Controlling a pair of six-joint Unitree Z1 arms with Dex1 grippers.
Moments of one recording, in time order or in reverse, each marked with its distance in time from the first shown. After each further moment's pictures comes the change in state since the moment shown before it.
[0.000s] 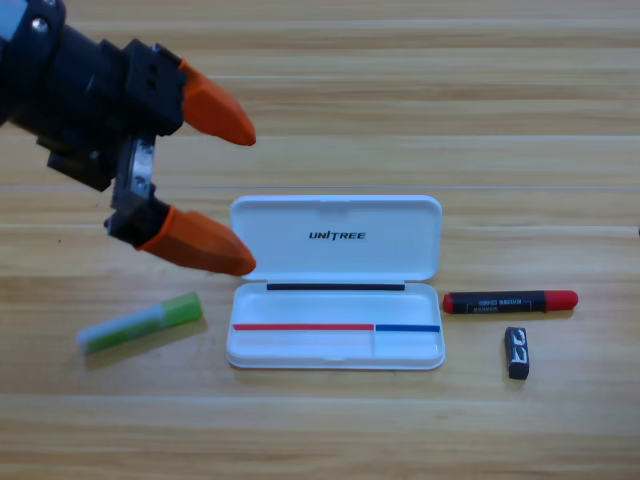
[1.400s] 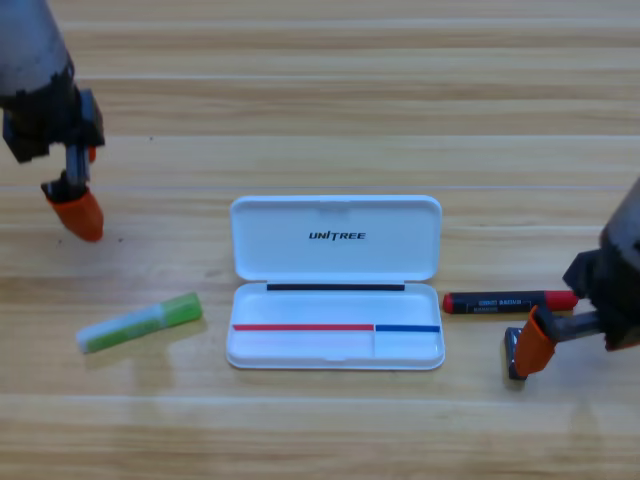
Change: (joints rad) arm 0 0.367 0.437 -0.267 0.390 0.353 0.218; arm 1 0.059 0.643 -0.139 0.075 -0.381 0.835
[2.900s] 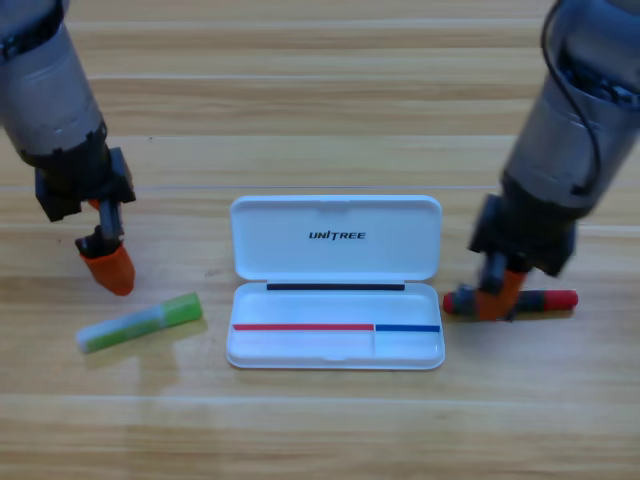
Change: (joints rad) arm 0 -0.054 0.022 0.124 -0.093 -0.058 -0.112; arm 1 0.067 0.162 -0.429 0.268 0.023 -0.905
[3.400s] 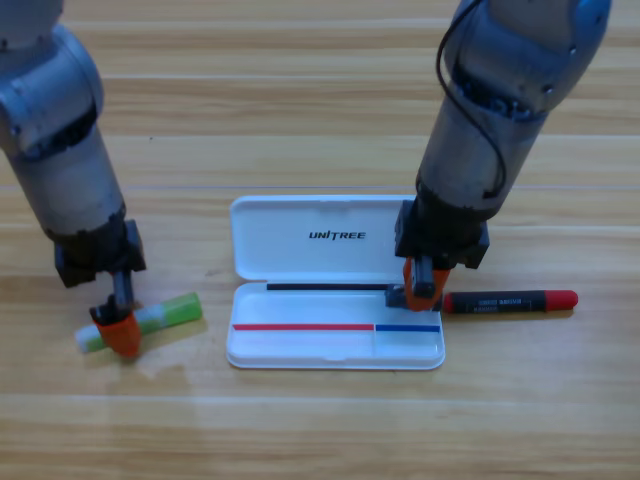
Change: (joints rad) arm 0 -0.036 0.062 0.214 -0.221 0.039 -0.024; arm 1 0.046 0.164 -0.177 0.001 0.000 -0.178
